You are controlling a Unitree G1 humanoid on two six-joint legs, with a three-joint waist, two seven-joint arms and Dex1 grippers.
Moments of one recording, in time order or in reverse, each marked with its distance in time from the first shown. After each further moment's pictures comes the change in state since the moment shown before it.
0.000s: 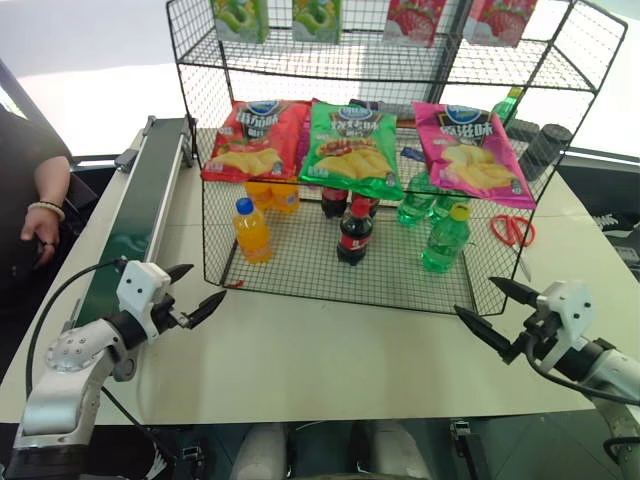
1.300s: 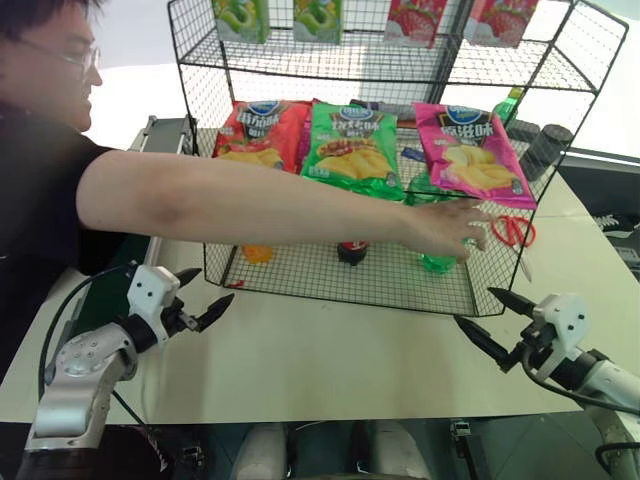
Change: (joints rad) left arm 0.002 -0.031 -0.034 -0.013 -0.001 0.005 0.027; right arm 0.015 0.028 0.033 0.110 -0.035 -0.101 0.021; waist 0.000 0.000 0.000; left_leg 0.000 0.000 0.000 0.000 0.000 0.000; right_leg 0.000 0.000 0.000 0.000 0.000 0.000
